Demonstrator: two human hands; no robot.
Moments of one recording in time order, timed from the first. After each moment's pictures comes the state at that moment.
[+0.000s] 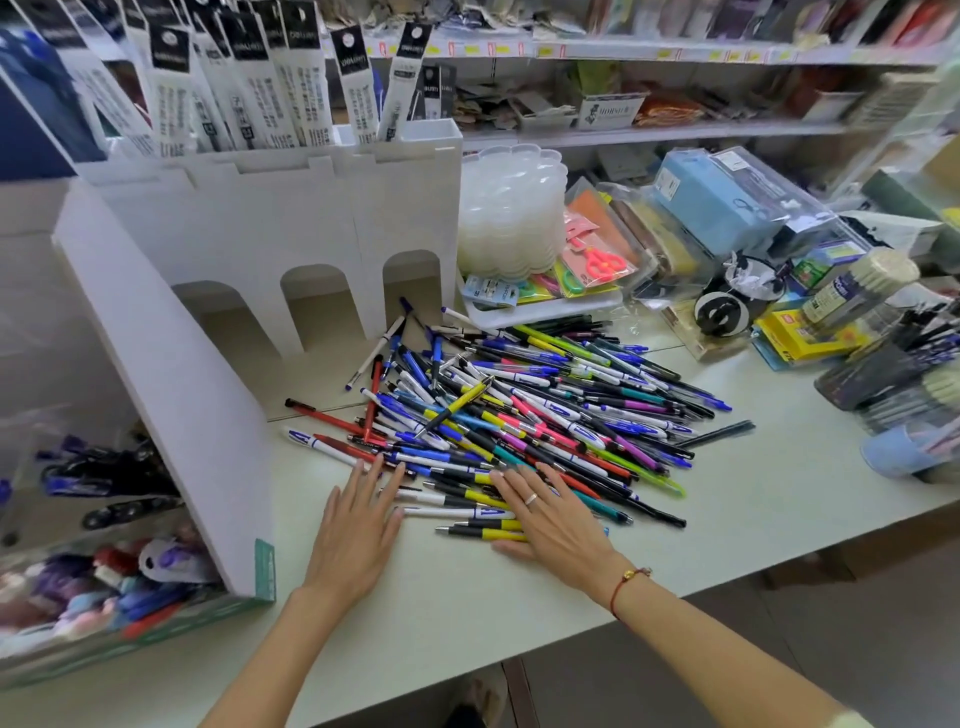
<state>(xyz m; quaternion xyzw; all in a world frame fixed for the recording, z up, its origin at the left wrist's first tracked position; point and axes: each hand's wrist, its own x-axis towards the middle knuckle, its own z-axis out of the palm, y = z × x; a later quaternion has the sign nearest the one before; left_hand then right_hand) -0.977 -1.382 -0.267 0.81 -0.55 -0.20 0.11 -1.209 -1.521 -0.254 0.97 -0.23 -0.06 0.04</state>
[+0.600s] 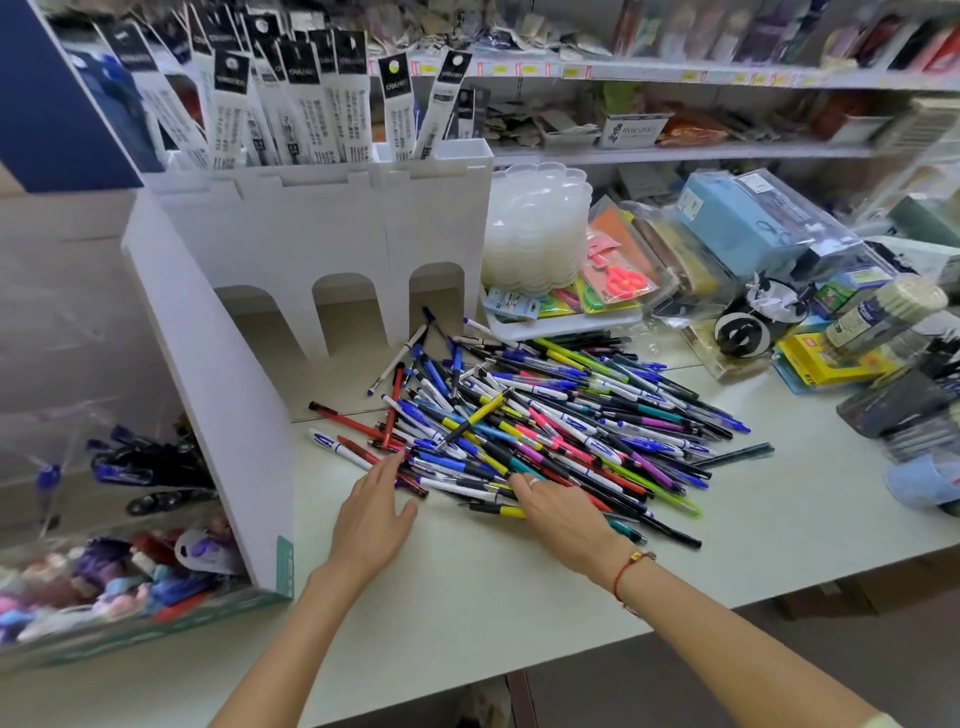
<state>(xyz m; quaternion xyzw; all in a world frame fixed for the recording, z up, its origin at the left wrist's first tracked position) -0.979 -1.402 -0.227 0.83 -0.44 -0.26 0.22 -1.177 -1.526 -0.201 0.95 -0.26 -0.16 0.00</state>
